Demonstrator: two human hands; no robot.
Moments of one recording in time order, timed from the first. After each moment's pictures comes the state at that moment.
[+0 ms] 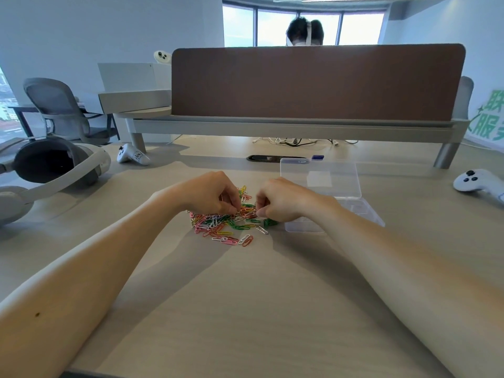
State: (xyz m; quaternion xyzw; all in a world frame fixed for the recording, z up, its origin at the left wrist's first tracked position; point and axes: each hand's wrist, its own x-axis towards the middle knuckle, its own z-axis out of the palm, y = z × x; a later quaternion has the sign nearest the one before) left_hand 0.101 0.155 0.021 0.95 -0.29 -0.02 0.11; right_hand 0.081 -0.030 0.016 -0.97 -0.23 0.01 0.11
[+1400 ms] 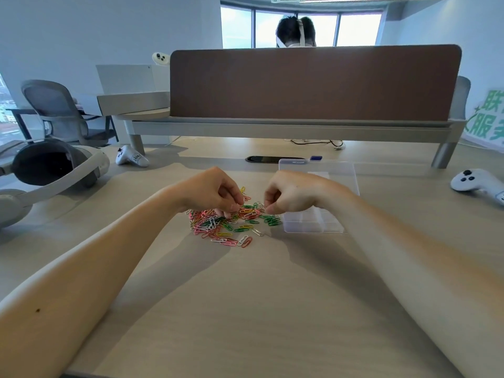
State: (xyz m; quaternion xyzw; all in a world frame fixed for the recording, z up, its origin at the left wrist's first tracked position) left_hand 0.101 0.158 0.021 0.92 -0.24 -0.08 0.31; right_hand 0.081 -0.048 0.037 -0.96 -0.23 0.08 0.13
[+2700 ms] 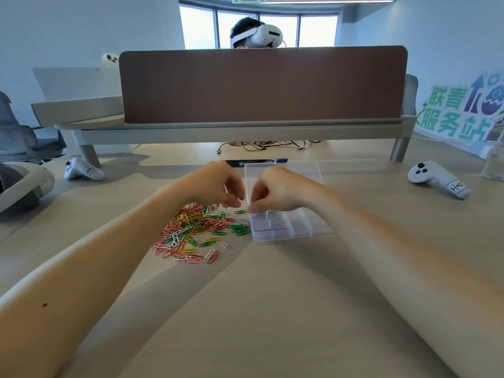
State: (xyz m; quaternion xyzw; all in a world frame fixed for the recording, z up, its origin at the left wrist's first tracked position) left_hand 0.141 0.087 0.034 0.93 -0.33 -0.01 0.18; right_hand 0.099 -0.089 0.031 -0.97 -0.19 0.00 0.17
